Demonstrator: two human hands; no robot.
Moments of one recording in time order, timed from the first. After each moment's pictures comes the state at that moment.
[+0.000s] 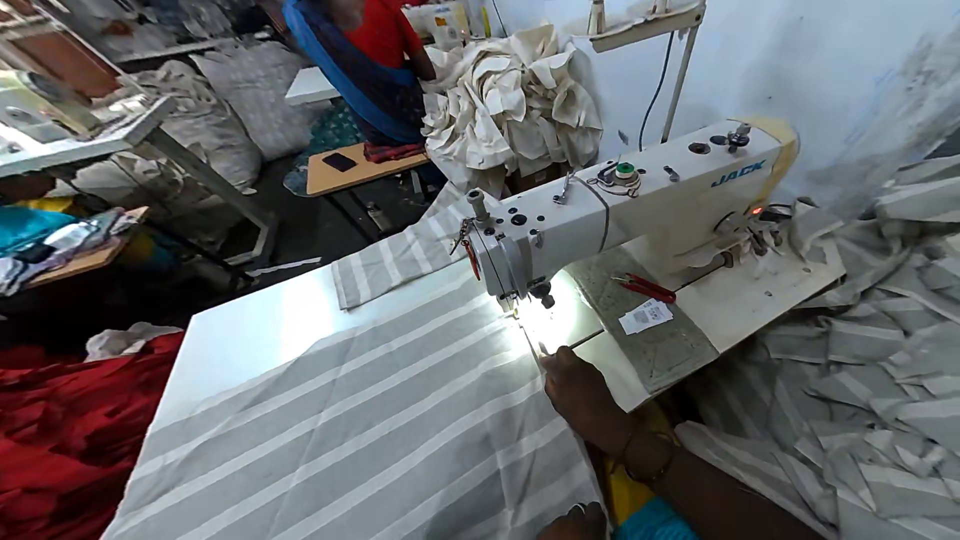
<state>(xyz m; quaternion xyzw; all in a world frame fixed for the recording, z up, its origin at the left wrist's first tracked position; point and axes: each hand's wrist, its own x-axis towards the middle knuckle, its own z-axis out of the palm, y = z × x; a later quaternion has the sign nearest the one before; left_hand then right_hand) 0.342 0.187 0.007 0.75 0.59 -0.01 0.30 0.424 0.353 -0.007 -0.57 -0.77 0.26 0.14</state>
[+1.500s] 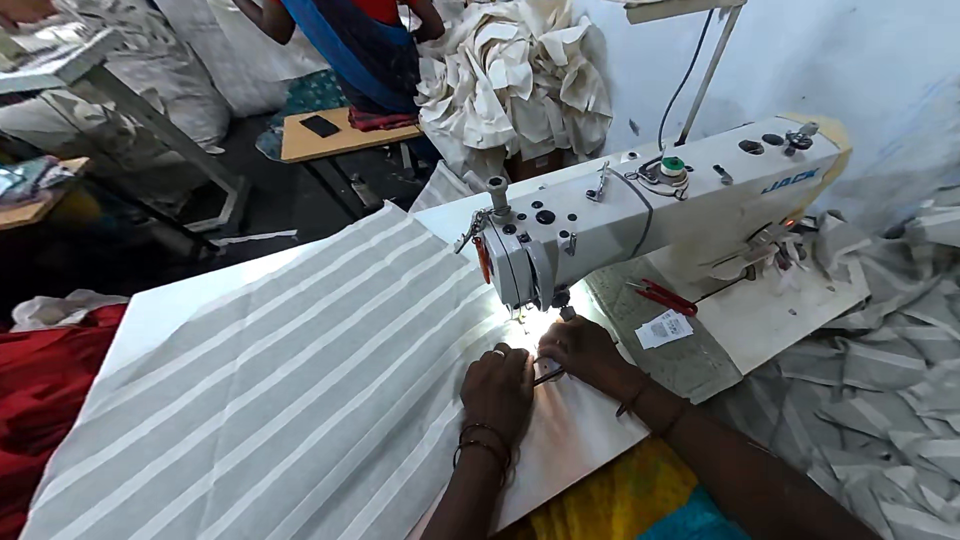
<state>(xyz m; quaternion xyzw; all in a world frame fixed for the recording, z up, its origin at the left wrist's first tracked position) 0.271 0.369 -0.039 0.71 0.64 0.27 -0.07 0.440 0.432 -0.017 -0.43 -0.85 0.19 0.24</state>
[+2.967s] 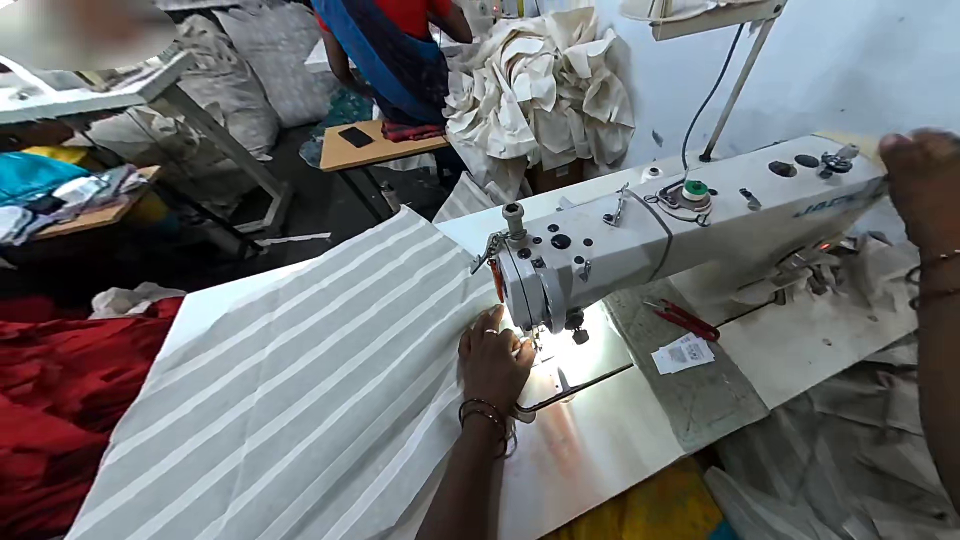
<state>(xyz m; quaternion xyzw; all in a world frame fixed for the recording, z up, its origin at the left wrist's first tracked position) 0.252 0.424 -0.018 0.66 0.74 0.15 0.06 0.755 0.586 0.131 -0.72 -0.57 -0.01 0.39</state>
